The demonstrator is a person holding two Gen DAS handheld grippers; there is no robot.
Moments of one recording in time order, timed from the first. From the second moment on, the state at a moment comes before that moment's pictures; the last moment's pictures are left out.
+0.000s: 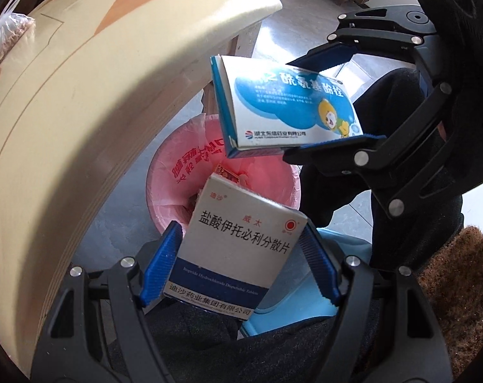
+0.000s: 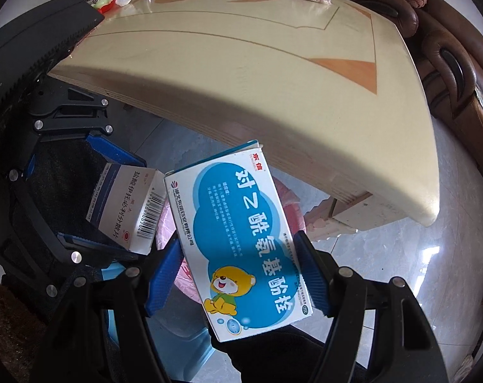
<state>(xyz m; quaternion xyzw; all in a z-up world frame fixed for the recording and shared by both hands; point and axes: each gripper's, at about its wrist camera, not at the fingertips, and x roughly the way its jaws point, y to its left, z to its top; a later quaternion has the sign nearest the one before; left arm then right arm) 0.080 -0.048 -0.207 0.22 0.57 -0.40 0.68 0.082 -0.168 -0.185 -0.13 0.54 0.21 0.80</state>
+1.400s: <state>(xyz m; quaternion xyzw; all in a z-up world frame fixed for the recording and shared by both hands) 0.141 -0.058 -0.382 0.10 0.71 -0.27 0.64 0.125 -0.207 -0.360 0.01 0.63 0.13 0.77</state>
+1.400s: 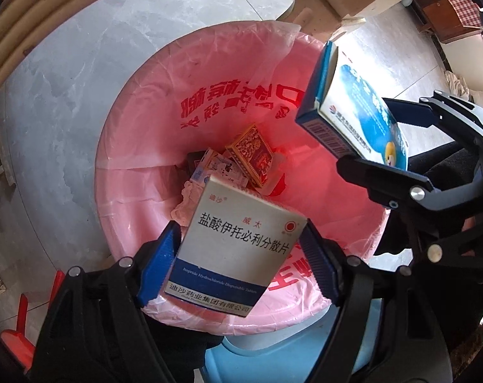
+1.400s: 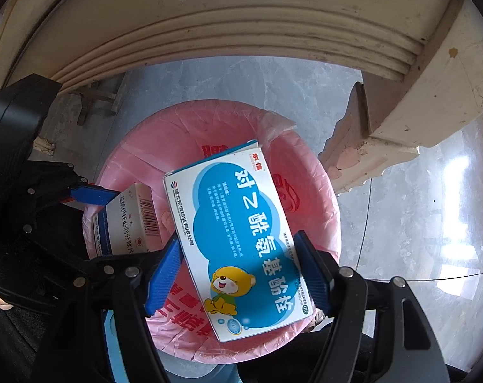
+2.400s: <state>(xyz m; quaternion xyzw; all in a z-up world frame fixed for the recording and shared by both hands) 0.123 -0.060 -0.354 0.13 0.69 -0.23 0.67 0.120 -0.205 -0.353 -0.01 0.63 0.11 0.77</state>
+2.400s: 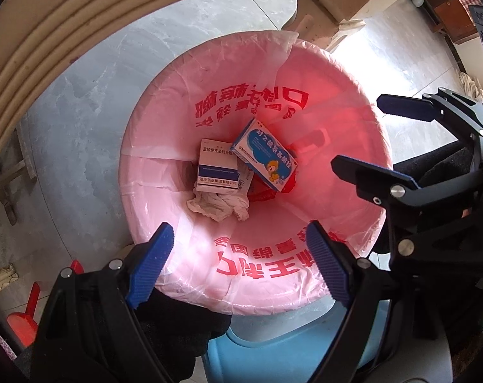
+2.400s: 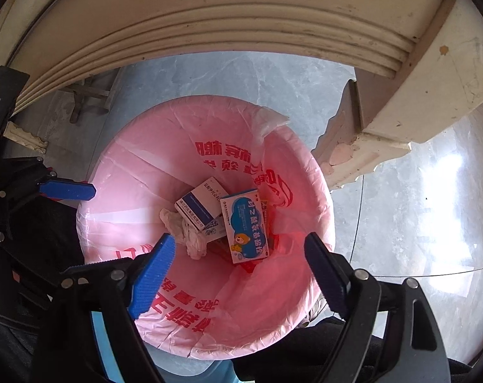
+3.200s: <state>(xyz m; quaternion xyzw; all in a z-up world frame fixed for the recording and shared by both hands) 0.054 -0.041 -0.206 0.04 0.55 -0.10 0.83 0.058 -0.193 -0.191 -0.01 0.48 0.04 0.88</state>
